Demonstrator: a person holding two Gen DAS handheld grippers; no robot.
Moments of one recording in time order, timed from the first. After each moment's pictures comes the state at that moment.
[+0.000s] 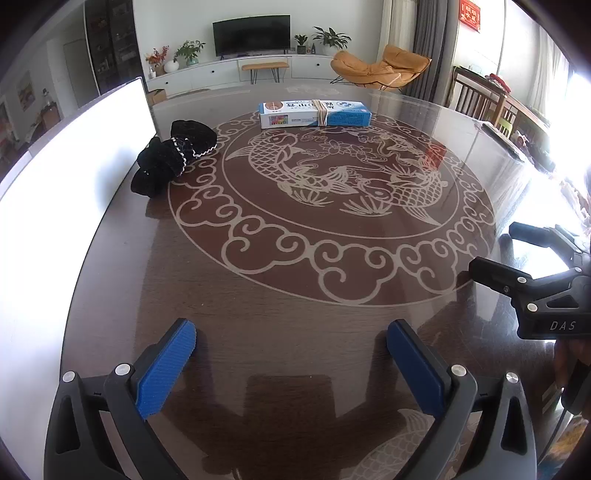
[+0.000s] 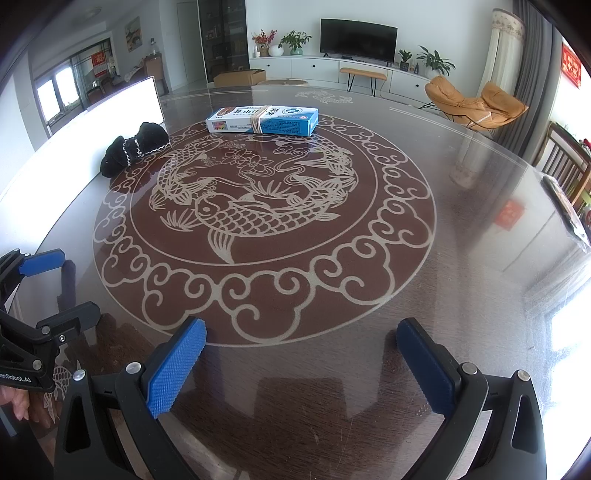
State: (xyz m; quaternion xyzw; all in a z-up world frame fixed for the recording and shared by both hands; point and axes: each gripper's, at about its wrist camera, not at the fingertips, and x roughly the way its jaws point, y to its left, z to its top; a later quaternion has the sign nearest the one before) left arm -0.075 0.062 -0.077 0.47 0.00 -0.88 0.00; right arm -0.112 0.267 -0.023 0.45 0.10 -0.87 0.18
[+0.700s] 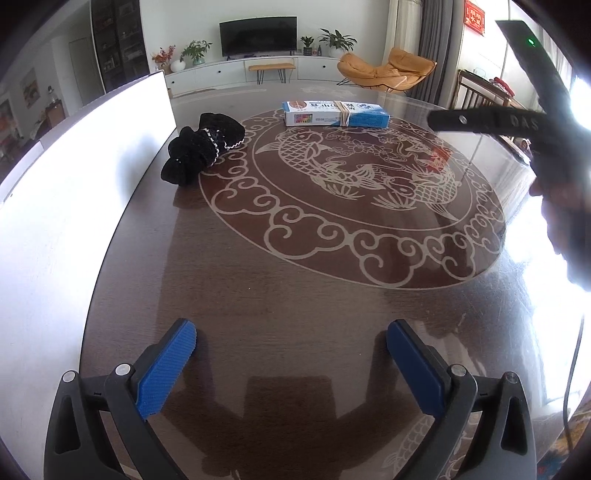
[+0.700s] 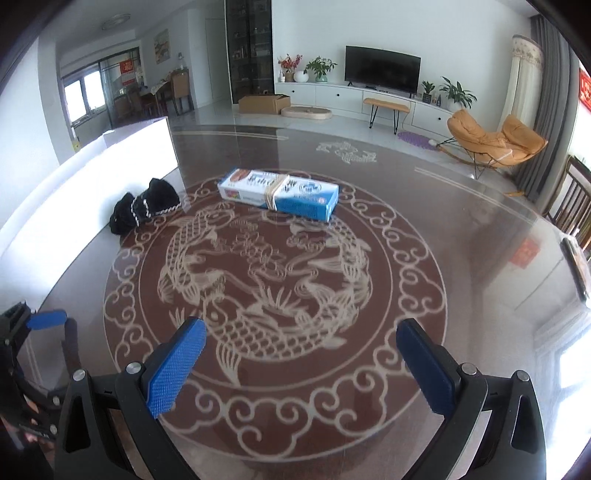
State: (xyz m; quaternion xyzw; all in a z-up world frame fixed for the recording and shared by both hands) left arm -0.066 0.036 -0.077 0.46 0.01 -0.89 0.01; right arm -0.183 0.238 0.025 0.39 0.10 -0.89 0.23
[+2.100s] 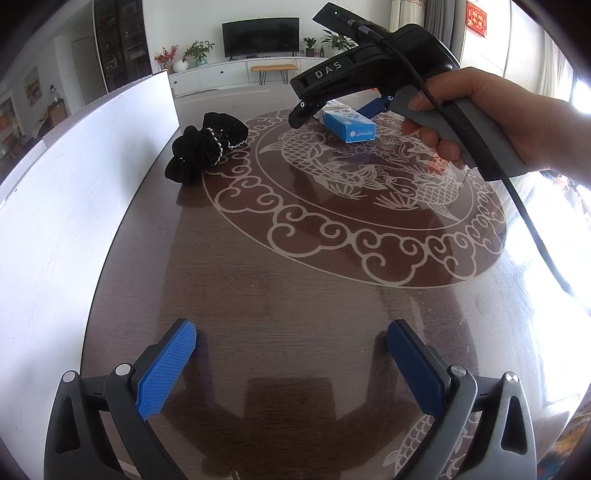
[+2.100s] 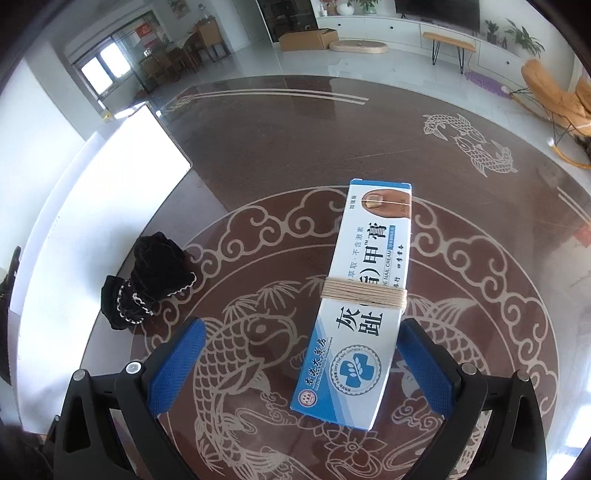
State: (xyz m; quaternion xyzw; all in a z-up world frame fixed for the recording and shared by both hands) left arm -0.066 0.034 -0.079 0.46 0.01 -0.89 0.01; right arm -0.319 0.109 -0.007 0.53 0.10 -0.78 0.32
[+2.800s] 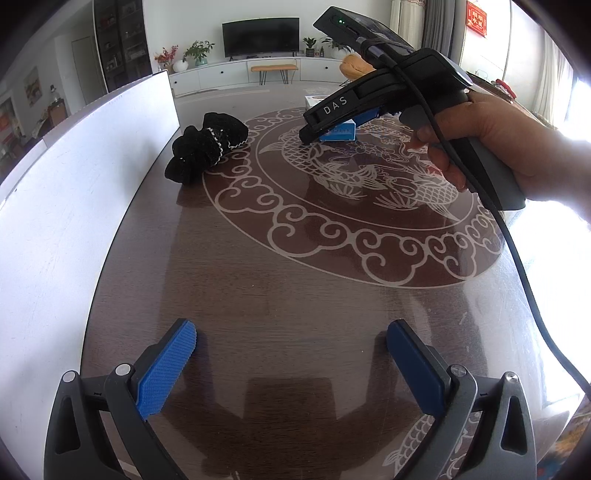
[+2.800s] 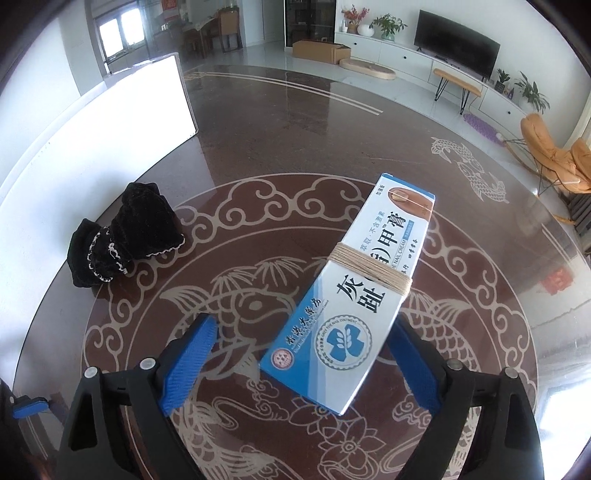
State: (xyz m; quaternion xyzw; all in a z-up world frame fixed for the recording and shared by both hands) left arm -0.065 0.034 -0.079 0.46 0.01 -0.89 0.01; right arm -0.287 0.104 -0.019 0.47 0.18 -0.81 0.31
